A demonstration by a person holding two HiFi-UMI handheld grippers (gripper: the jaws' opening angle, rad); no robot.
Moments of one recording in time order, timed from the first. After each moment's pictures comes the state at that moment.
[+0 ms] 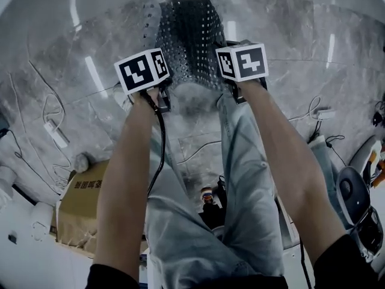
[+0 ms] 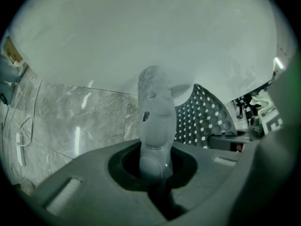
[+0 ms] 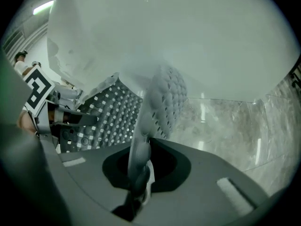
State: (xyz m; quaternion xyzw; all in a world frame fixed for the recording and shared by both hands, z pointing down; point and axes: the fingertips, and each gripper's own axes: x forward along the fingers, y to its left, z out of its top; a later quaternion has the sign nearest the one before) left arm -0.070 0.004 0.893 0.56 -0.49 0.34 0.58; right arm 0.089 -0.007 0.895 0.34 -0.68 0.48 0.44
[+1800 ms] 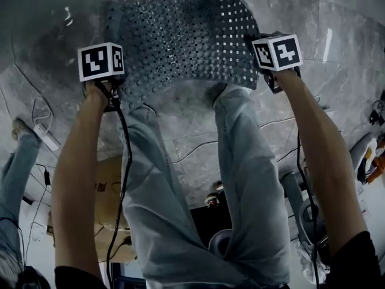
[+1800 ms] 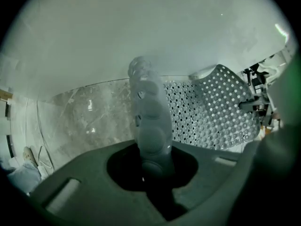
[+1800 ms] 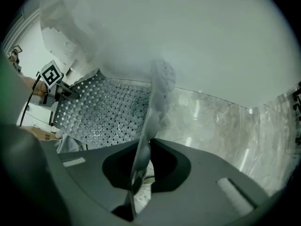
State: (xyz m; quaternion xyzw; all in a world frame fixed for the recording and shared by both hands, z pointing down) left arm -0.167 0.017 0.972 0.54 -0.40 0.50 0.55; right arm 0.197 -0.020 0.960 0.30 -0.66 0.44 0.53
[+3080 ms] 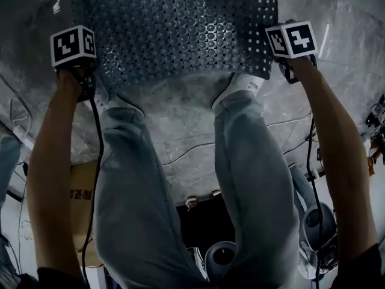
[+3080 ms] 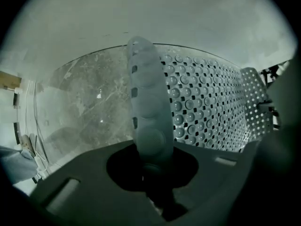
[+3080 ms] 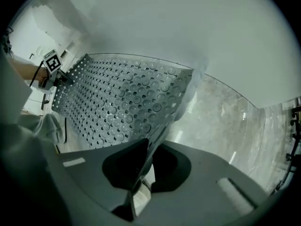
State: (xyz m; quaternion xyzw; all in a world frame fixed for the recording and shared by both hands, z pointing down) left arm -0.226 0.043 1.088 0.47 -0.43 0.53 0.56; right arm 0.238 -0.013 1.055 0.27 -0.63 0.41 0.60
